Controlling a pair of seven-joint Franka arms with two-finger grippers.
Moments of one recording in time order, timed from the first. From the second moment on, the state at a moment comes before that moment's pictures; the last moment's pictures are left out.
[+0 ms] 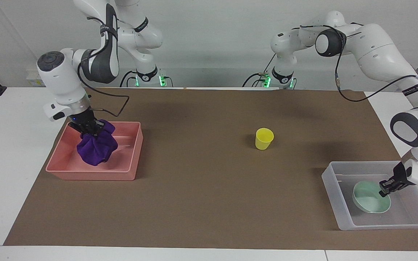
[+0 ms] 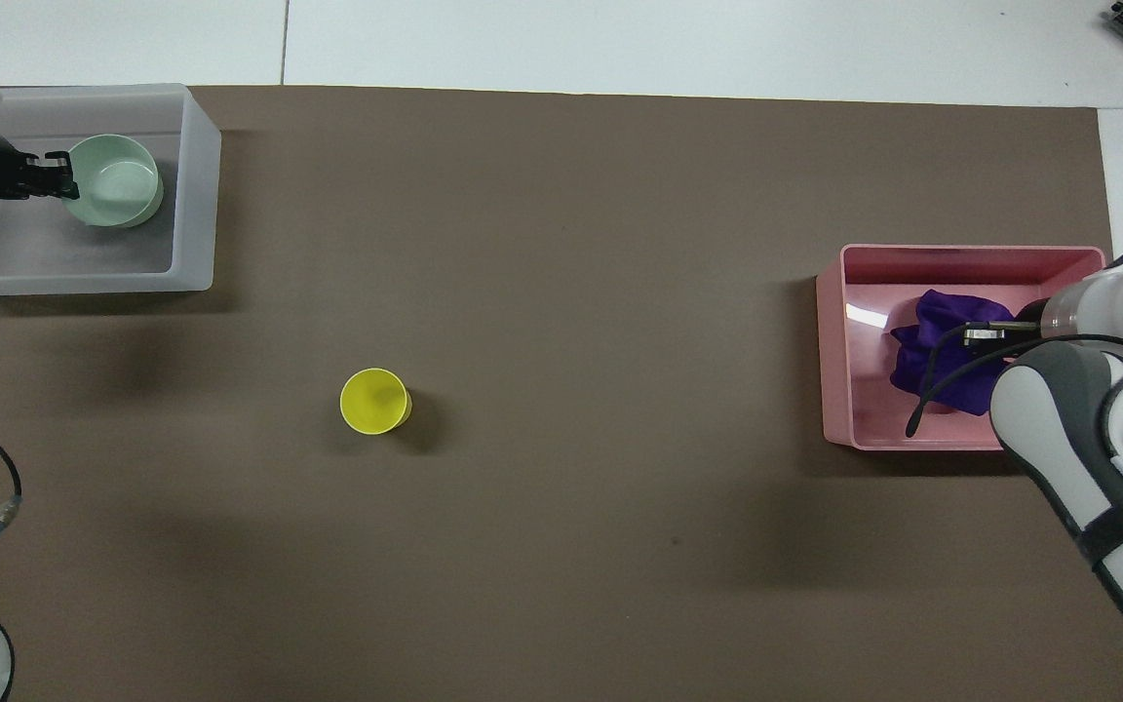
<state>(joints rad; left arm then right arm) 0.25 0.80 -0.07 -1.15 -0.05 2.12 0.09 -0.06 0.13 -0.11 -2.10 -0.02 2.30 -0.03</state>
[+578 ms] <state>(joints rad) 0.25 0.74 -0.08 -1.15 -0.05 2.06 0.09 -0.06 0.14 -0.10 -2.07 0.00 2.32 -0.03</state>
